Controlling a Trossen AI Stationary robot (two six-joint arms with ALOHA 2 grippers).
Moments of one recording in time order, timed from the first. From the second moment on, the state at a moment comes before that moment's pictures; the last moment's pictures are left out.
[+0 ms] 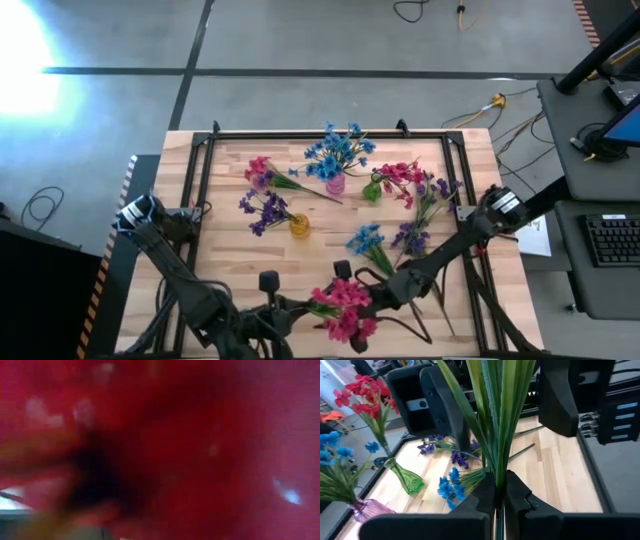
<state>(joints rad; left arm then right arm) -0.84 1.80 1.58 -0.50 -1.03 -0.33 0.58 1.85 1.19 0.83 0.33 -0.26</state>
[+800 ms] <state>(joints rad) -0.83 1.82 1.58 -0.58 -1.03 -0.41 0.58 1.80 1.19 0.68 0.37 -0.21</state>
